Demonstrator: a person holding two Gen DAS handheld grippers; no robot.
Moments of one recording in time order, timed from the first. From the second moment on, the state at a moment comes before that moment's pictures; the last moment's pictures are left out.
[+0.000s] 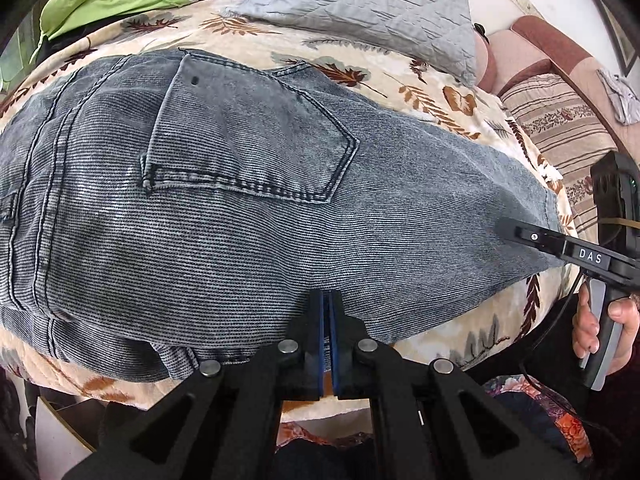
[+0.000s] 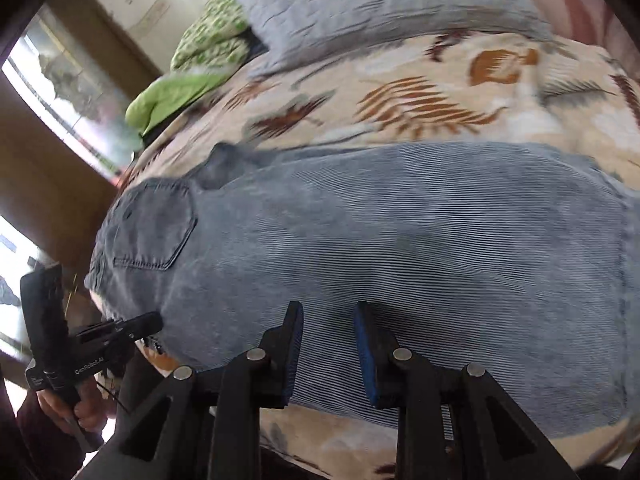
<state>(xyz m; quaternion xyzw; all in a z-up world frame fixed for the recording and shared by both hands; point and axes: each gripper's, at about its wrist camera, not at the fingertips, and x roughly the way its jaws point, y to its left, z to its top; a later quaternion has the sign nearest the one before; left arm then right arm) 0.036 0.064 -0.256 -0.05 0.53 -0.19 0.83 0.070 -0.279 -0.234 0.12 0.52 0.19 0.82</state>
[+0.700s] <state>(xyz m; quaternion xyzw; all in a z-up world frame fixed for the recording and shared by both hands) 0.039 0.059 -0.247 -0.05 0.55 -0.17 0.82 0.063 -0.249 -0.242 0.08 0.57 0.27 0.77</state>
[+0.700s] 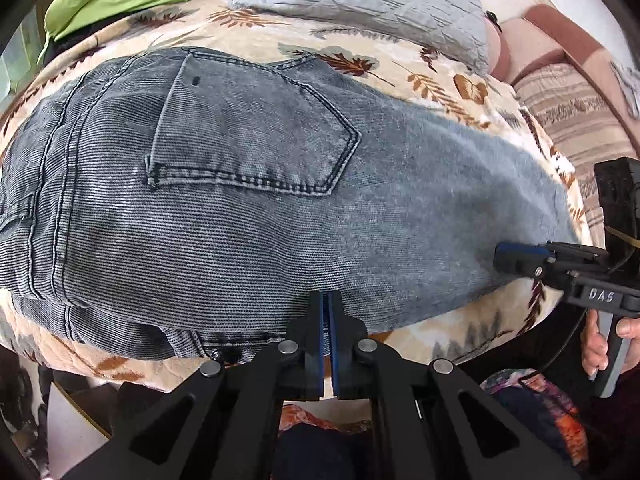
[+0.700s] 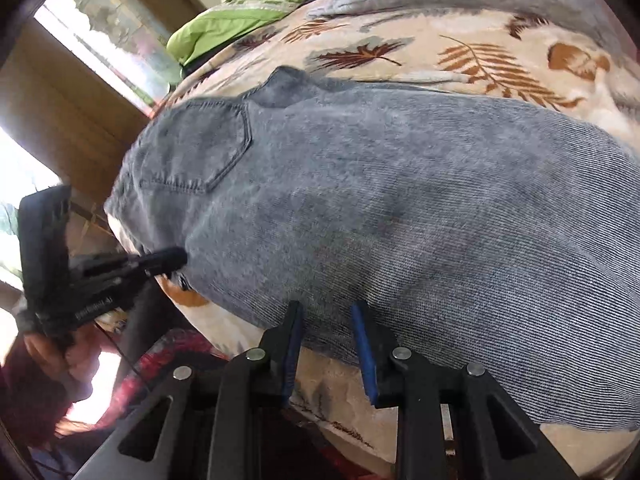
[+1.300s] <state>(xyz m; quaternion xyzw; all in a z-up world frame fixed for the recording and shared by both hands) 0.058 0.052 -0.253 -0.07 0.52 -0.20 0.82 0.203 -0.155 -0.207 -0.01 0.50 0.32 0.81</state>
